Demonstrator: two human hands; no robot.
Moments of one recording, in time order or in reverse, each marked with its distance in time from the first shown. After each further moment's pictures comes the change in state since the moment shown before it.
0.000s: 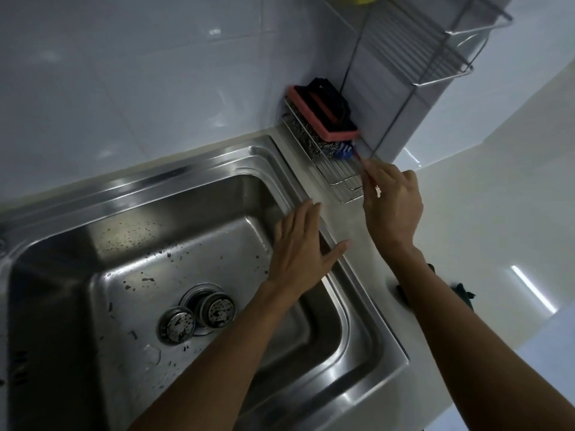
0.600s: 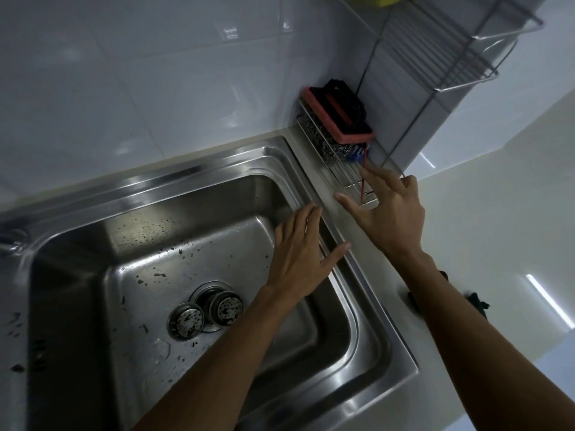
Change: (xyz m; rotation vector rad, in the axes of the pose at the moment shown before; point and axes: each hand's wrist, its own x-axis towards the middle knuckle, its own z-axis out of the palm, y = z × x) left_hand -0.006 -0.010 -0.011 0.002 -0.045 -0.064; right_hand -0.002 0.000 0.012 -0.067 -0.202 -0.099
